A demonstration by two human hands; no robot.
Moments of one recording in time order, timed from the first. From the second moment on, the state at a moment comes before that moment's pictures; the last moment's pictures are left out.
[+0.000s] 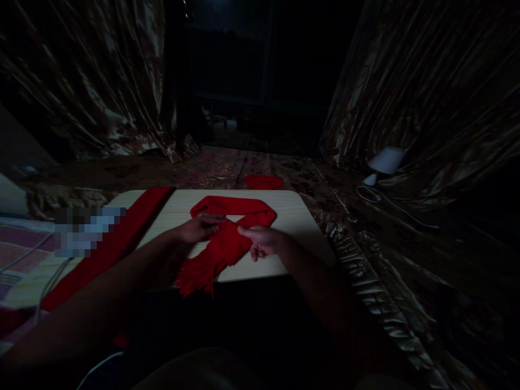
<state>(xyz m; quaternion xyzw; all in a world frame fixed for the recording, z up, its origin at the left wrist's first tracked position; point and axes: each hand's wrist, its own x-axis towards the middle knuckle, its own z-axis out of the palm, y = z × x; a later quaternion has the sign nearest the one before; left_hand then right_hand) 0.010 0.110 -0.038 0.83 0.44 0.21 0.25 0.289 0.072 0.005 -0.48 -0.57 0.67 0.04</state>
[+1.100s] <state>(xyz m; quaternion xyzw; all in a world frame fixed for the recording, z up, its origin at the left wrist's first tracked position) 0.056 -0.022 -0.012 0.84 0.44 0.29 0.14 0.275 0.076 -0.004 -0.53 -0.66 0.50 0.20</state>
